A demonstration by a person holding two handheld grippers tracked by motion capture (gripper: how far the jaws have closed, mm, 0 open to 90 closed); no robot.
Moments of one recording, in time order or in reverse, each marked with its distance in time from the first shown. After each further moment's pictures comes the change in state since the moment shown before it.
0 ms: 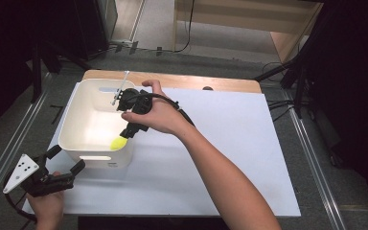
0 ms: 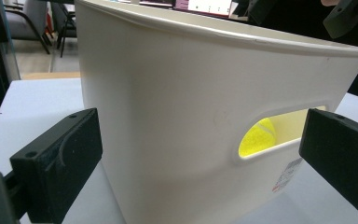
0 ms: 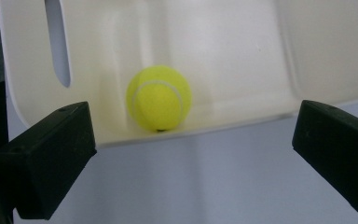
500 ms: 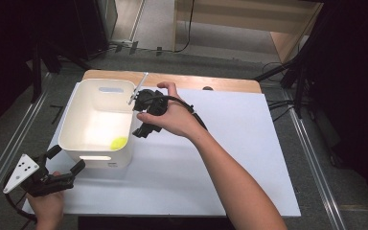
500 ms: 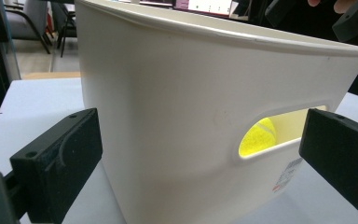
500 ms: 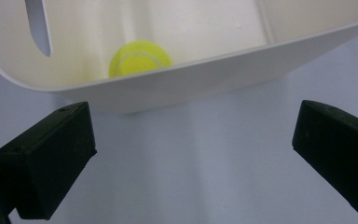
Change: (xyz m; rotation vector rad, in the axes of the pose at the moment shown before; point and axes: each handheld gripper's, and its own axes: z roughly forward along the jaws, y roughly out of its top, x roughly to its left) left arm 0.000 0.000 0.000 0.001 0.001 0.000; right arm -0.006 -0.035 -0.010 -0.038 -0.044 0.050
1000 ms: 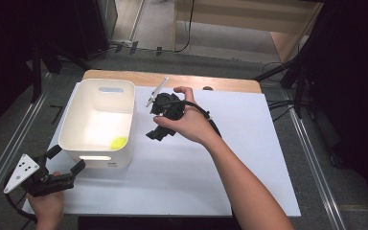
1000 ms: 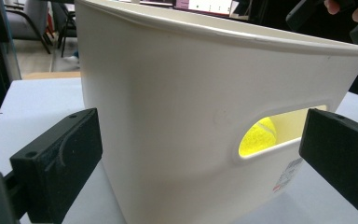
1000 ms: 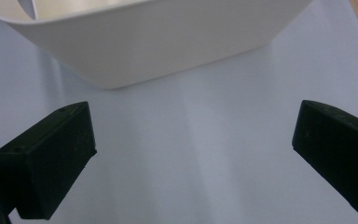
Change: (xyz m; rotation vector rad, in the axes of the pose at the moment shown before) left arm -0.001 0.000 0.000 0.001 0.002 -0.001; right arm -0.002 -0.041 -0.013 -0.034 -0.037 0.059
